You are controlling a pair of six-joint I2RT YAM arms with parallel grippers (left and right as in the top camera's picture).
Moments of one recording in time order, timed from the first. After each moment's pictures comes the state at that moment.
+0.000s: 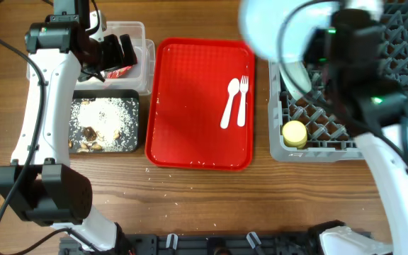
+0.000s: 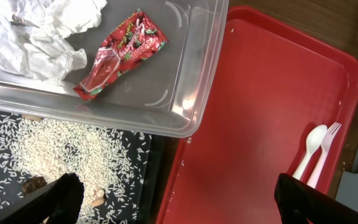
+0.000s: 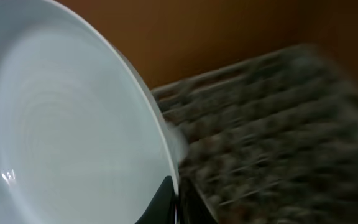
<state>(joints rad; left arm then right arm) 0.01 1.81 1.79 -1.15 0.15 -0.26 0.23 1.35 1.49 -0.69 0.52 0.37</state>
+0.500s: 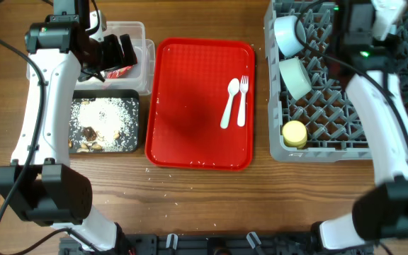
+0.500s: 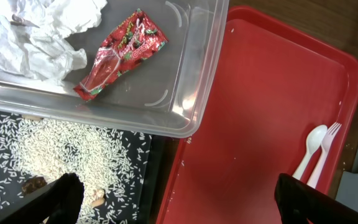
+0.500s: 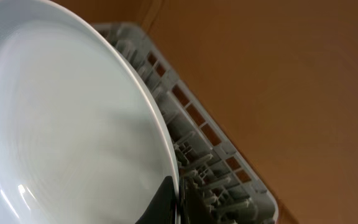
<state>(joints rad) 0.01 1.81 1.79 -1.15 0.15 -0.26 0.05 1.69 1.49 -0.61 0.99 0.10</state>
